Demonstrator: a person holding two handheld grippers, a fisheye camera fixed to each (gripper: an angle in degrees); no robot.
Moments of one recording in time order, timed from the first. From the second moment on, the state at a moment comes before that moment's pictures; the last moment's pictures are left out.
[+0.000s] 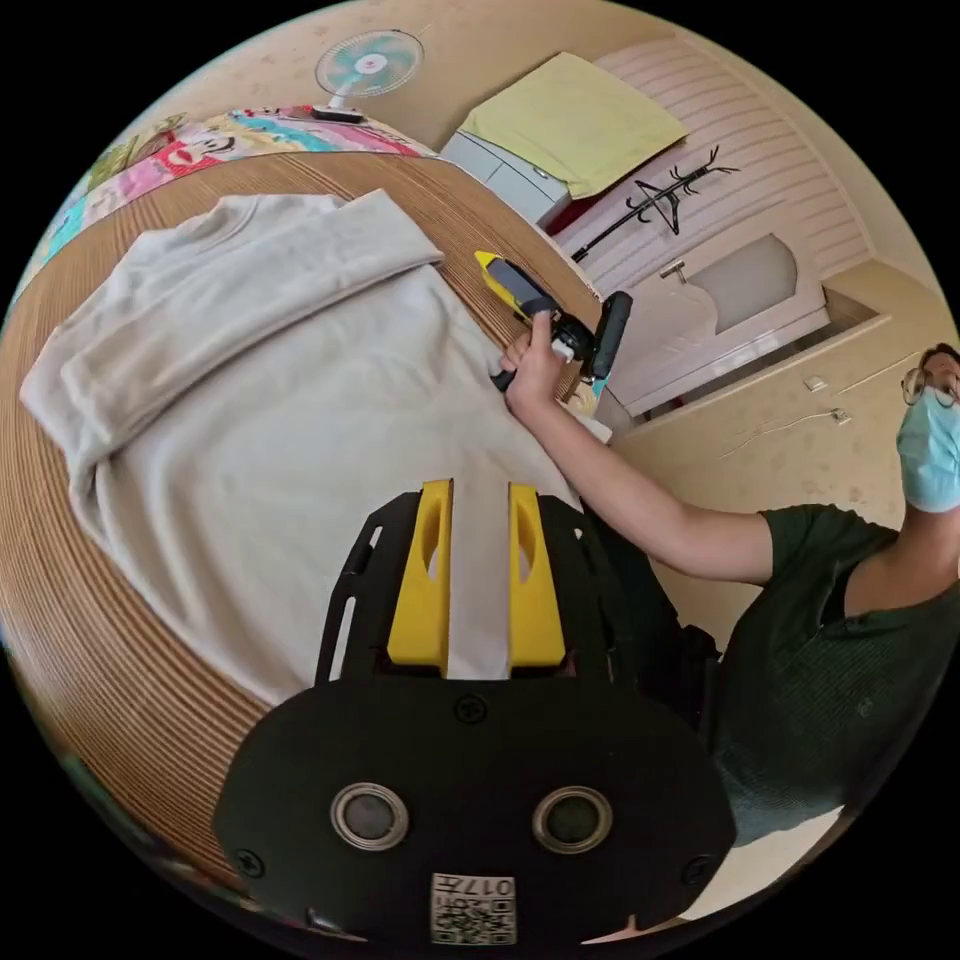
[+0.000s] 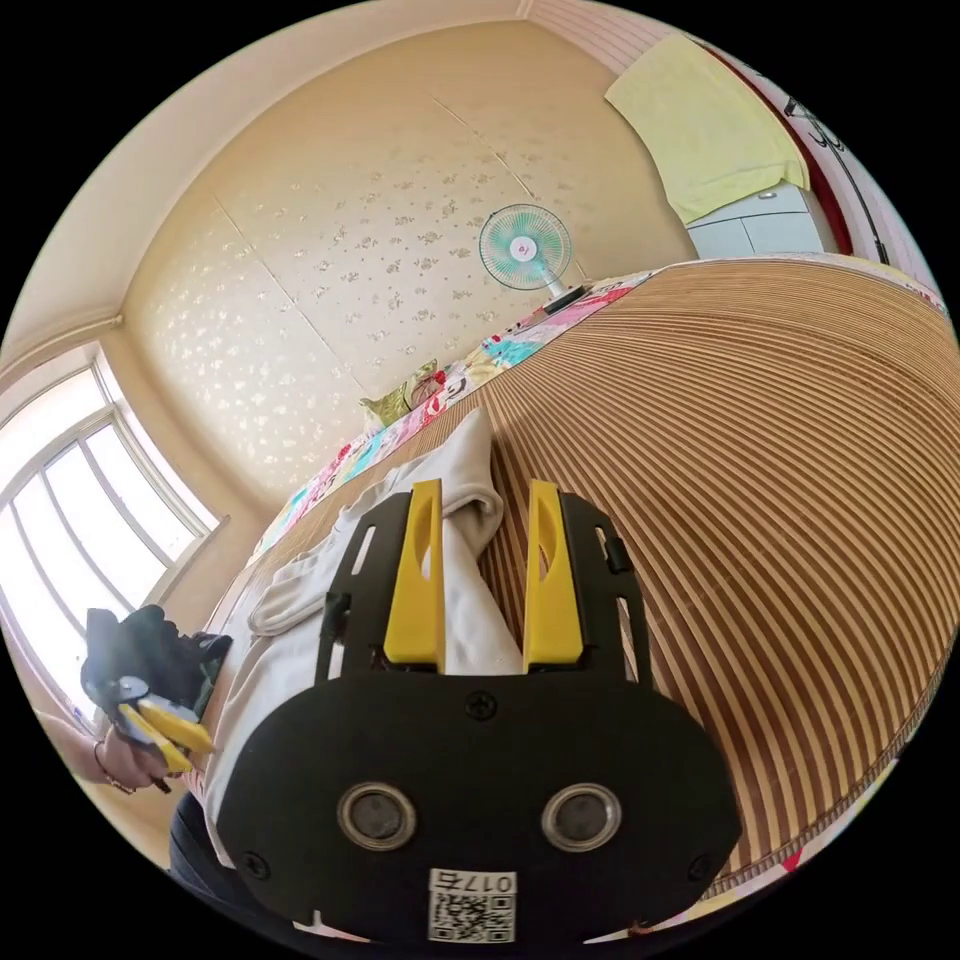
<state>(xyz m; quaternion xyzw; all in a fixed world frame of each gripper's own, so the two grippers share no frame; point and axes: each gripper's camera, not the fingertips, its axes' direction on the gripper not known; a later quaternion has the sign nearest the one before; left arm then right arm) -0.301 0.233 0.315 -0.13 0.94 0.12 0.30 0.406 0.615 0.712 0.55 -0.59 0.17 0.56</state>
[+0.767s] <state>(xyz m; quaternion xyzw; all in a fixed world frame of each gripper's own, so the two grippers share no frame) -0.503 0.391 0.380 -0.35 0.91 -0.08 0.20 0.459 0.710 0.677 0.45 -0.61 0.07 0.64</state>
